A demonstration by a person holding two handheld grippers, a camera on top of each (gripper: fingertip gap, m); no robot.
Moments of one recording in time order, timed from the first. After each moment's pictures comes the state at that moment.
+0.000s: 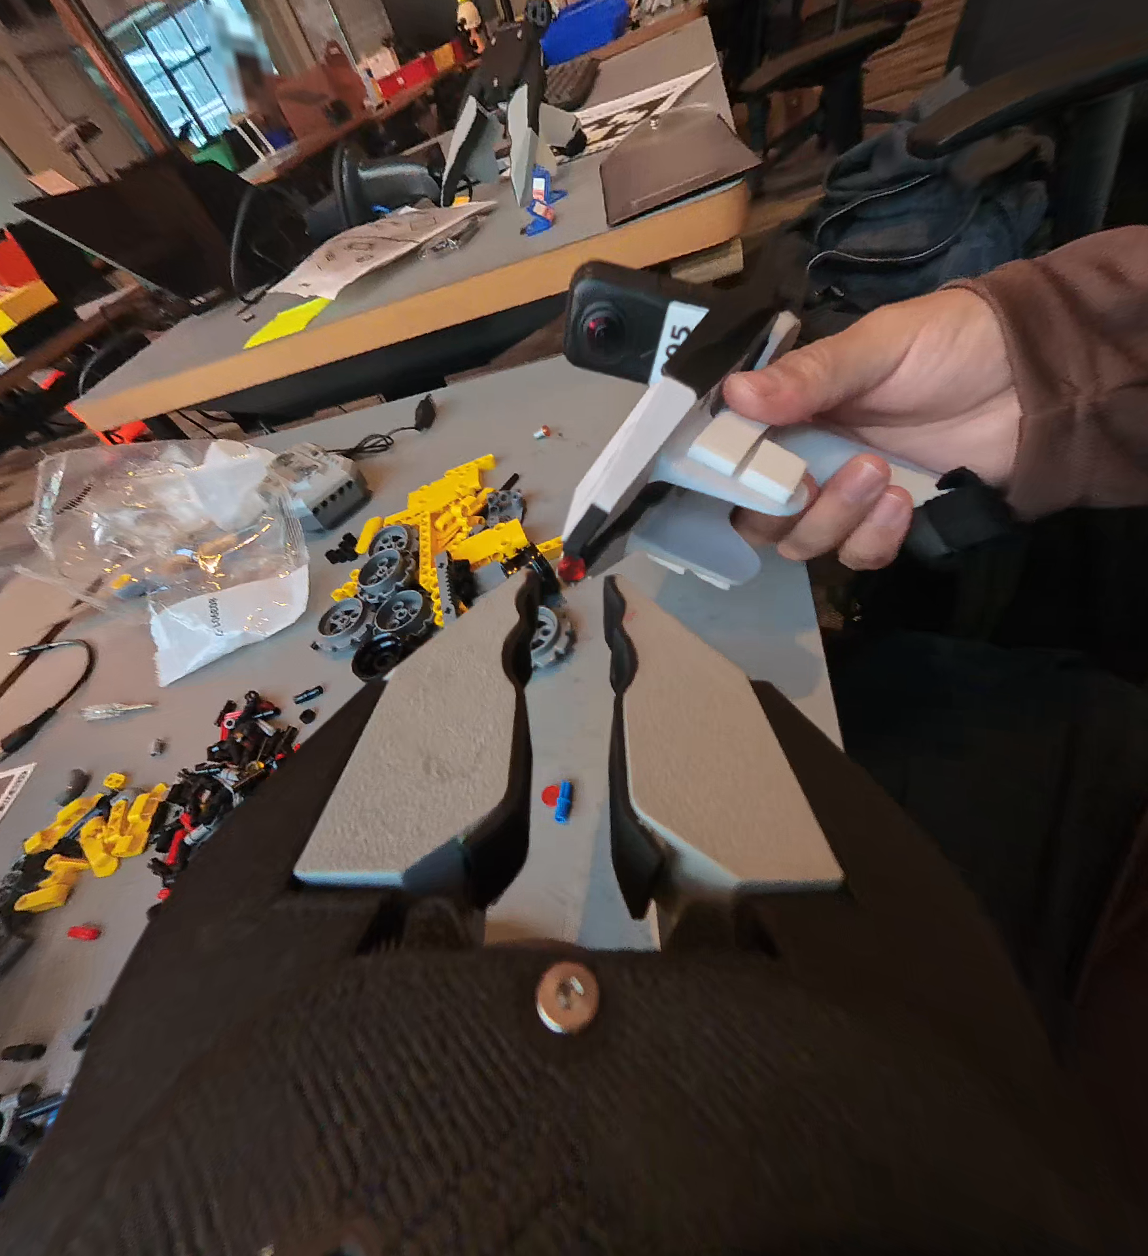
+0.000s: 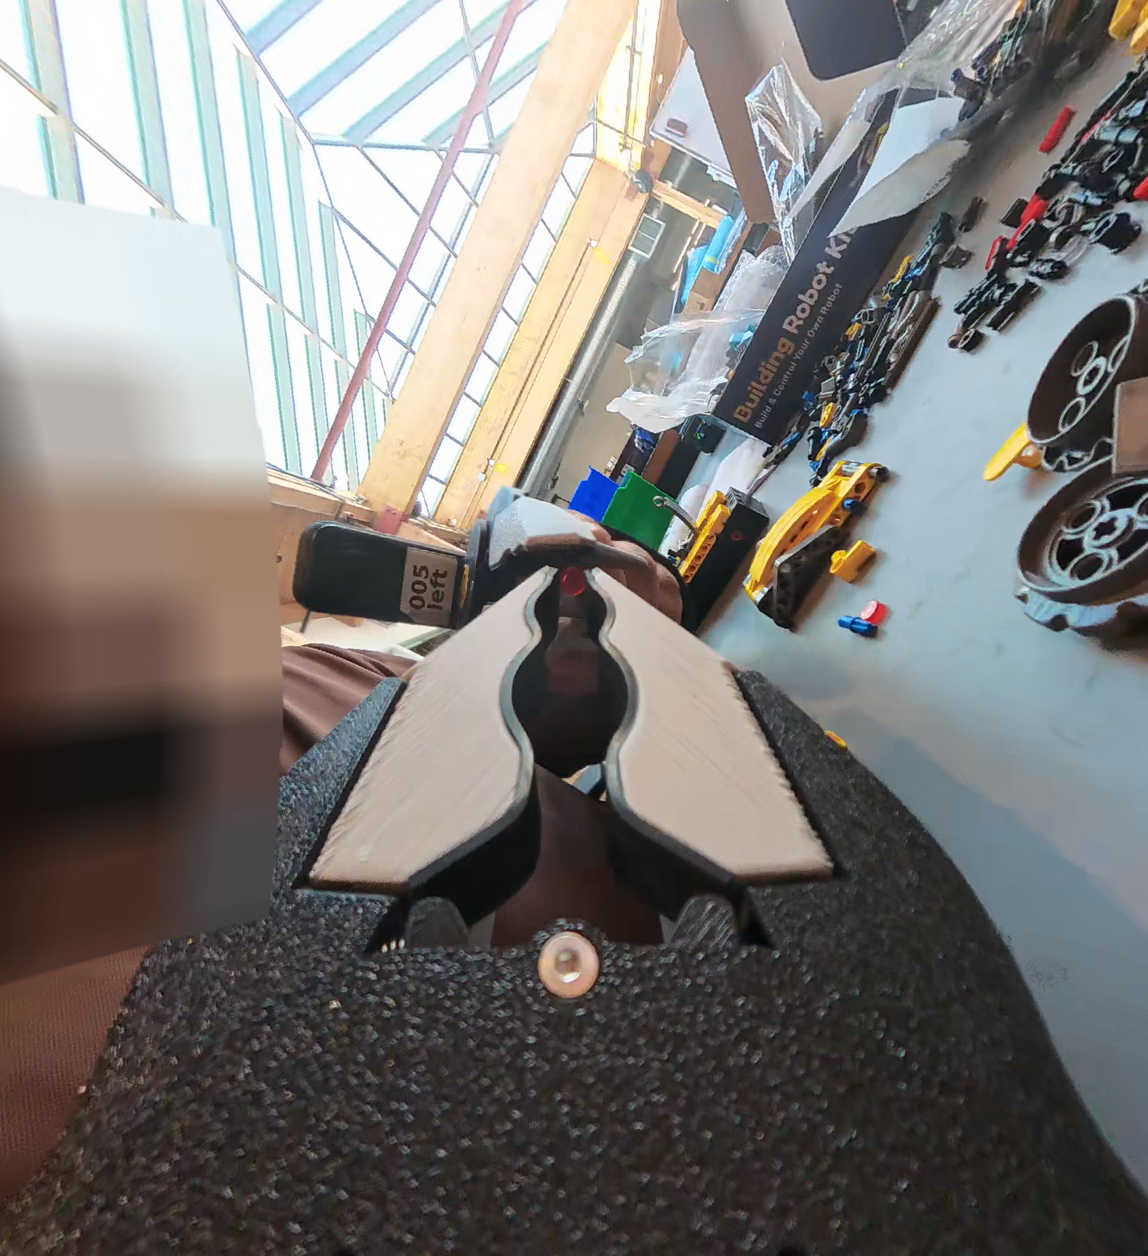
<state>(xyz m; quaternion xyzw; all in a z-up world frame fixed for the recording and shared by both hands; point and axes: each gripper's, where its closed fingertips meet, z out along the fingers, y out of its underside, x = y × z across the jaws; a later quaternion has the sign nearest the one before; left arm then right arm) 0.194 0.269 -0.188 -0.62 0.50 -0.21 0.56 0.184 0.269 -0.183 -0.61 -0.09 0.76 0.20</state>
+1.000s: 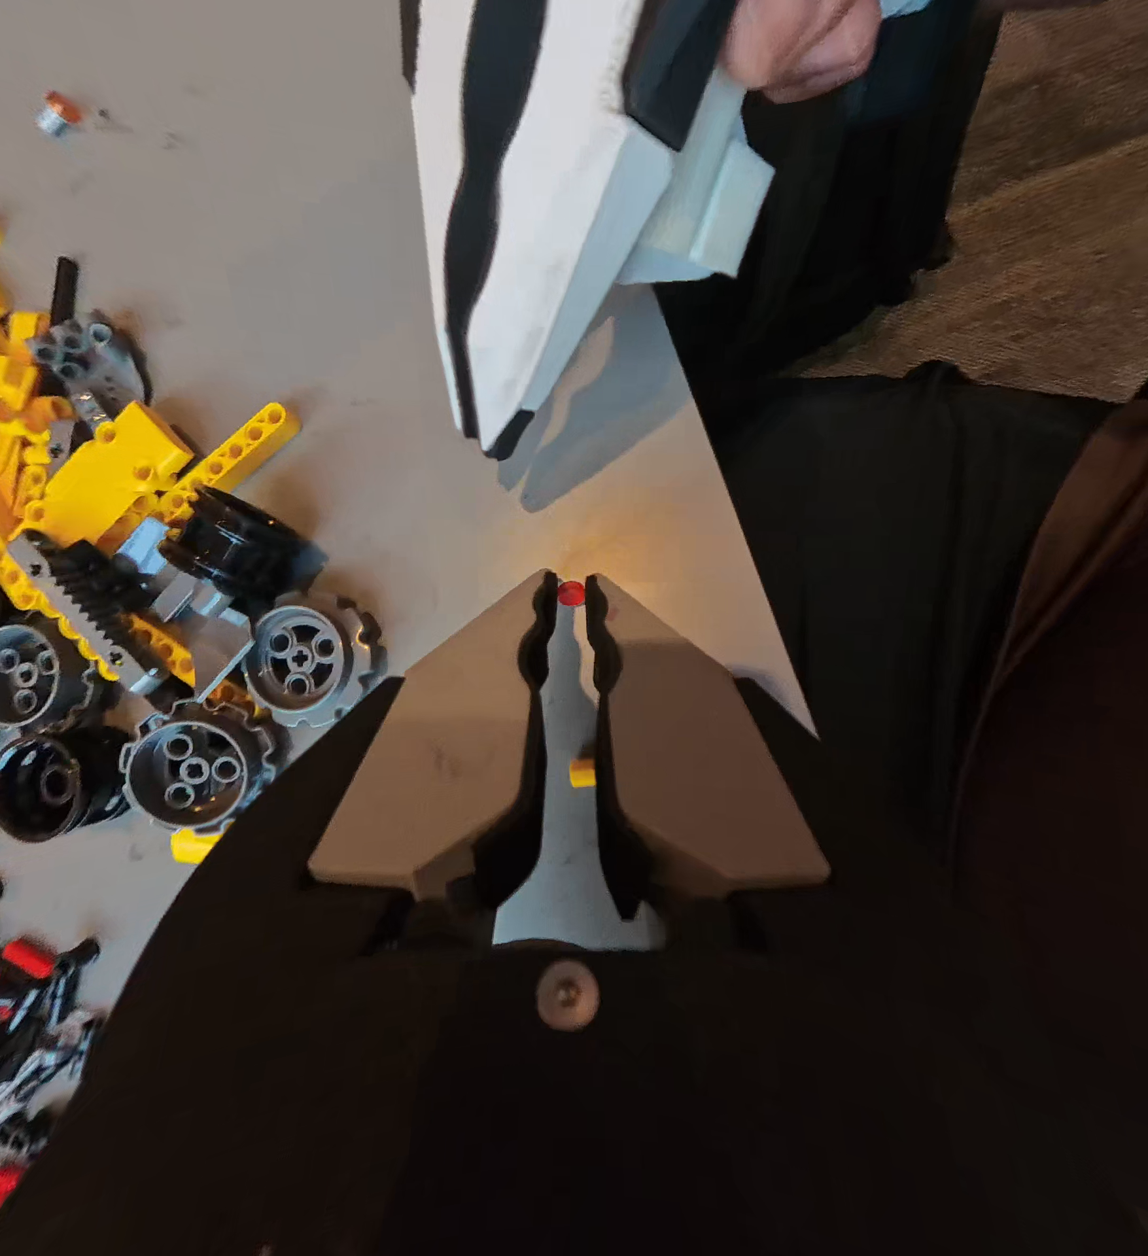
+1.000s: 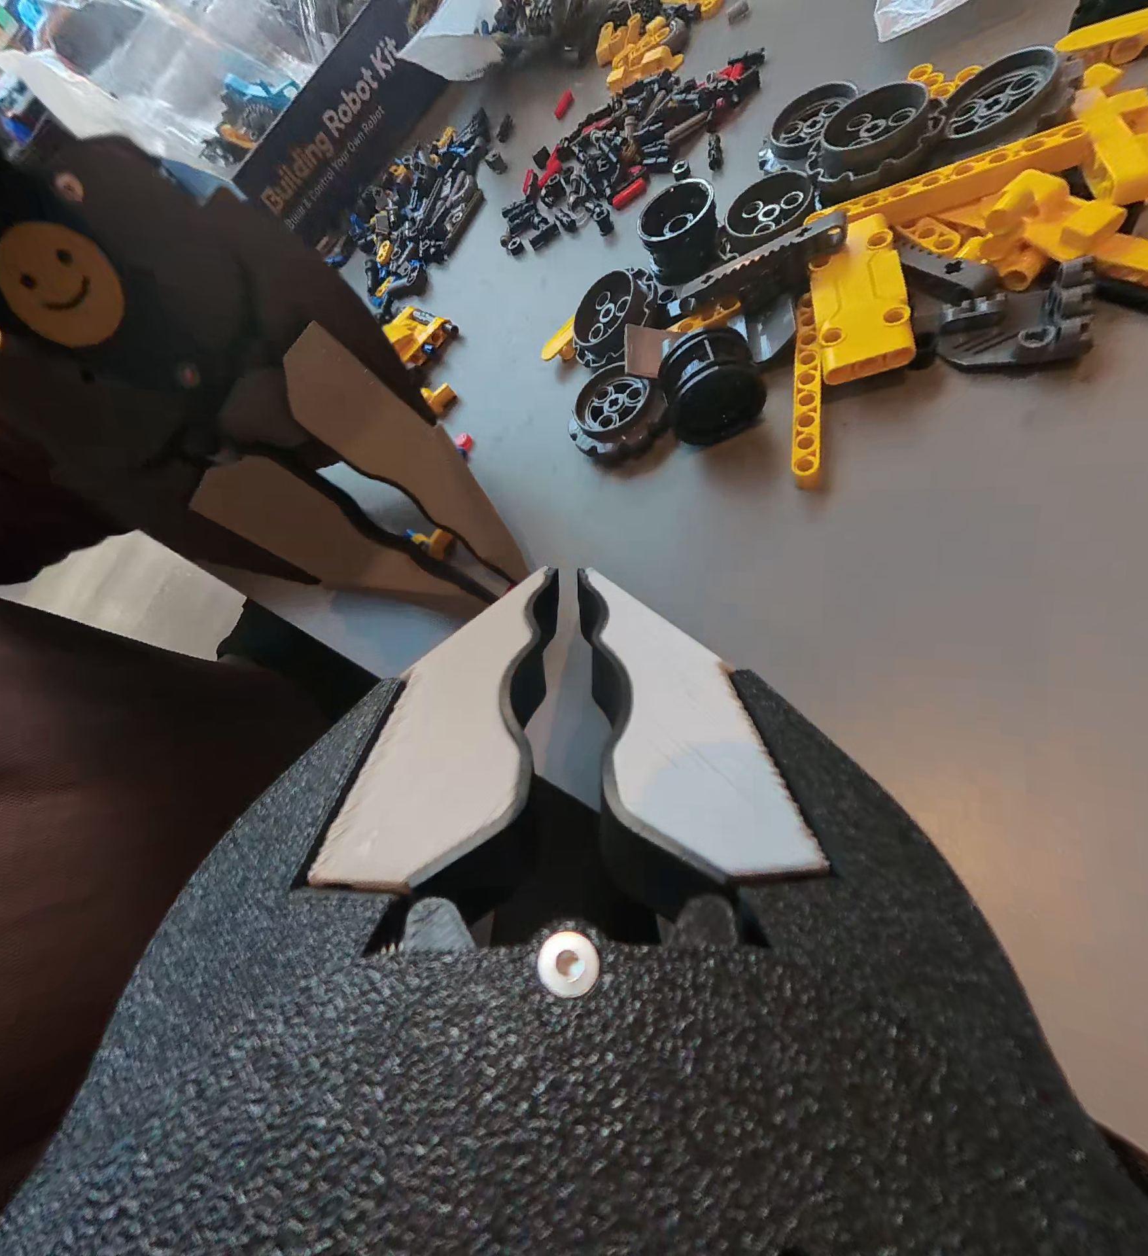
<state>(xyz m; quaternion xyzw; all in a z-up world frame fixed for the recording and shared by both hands) 0.244 0.256 -0.284 -0.66 0.69 -0.18 0.24 0.267 0.277 -0.256 -0.83 -0.24 0.37 0.33</state>
